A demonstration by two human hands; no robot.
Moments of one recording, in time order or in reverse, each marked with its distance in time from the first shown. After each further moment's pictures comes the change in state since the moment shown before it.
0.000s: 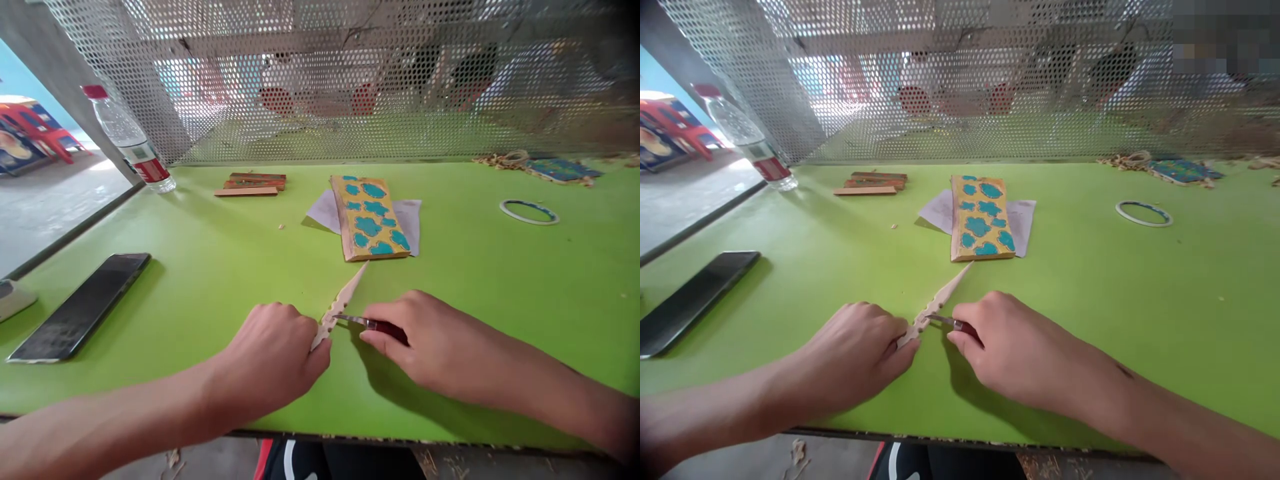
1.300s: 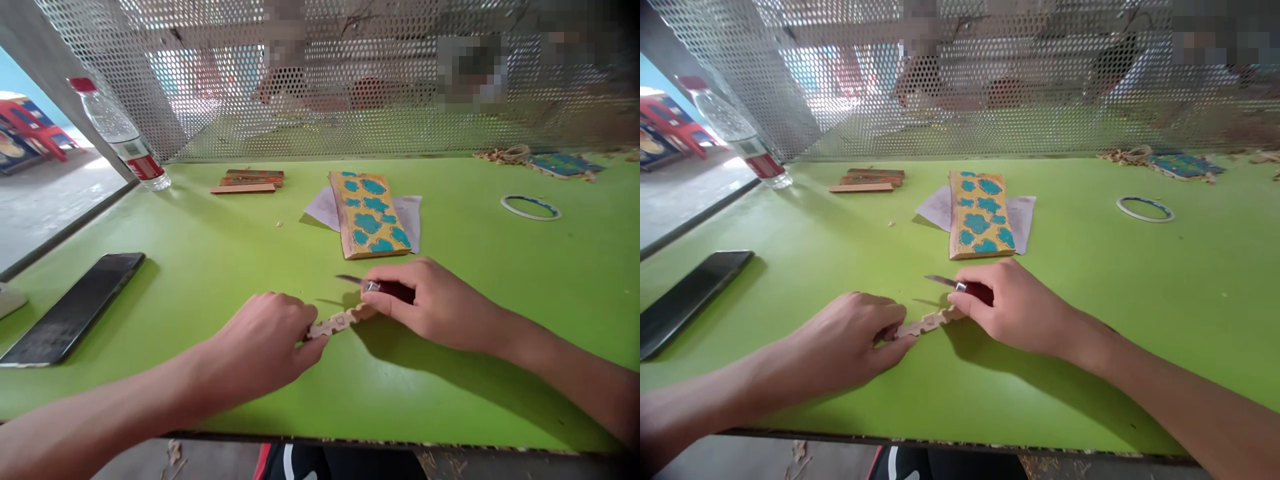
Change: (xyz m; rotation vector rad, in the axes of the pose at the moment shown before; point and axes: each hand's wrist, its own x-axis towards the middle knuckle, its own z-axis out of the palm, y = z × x) left_hand 0.005 -0.018 0.002 -0.126 0.049 0.062; right_hand 0.020 0.012 -0.022 0.162 0.101 -0.016
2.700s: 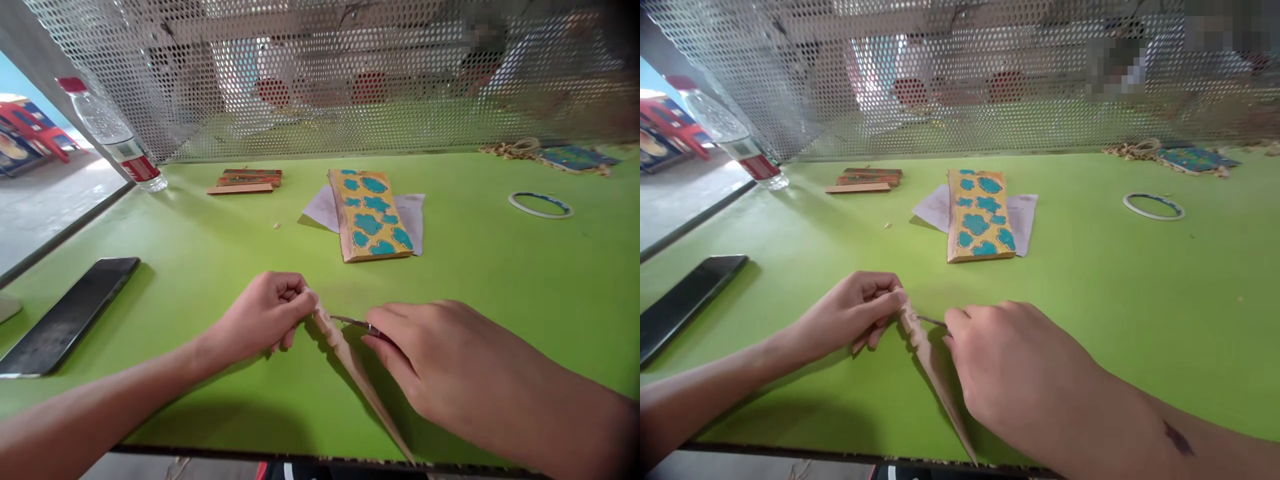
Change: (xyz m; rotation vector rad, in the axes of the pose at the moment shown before) left_hand 0.022 -0.015 -0.004 -0.881 0.020 -0.281; right_hand -0.026 -0.025 0.022 -0.425 -0.019 -0.095
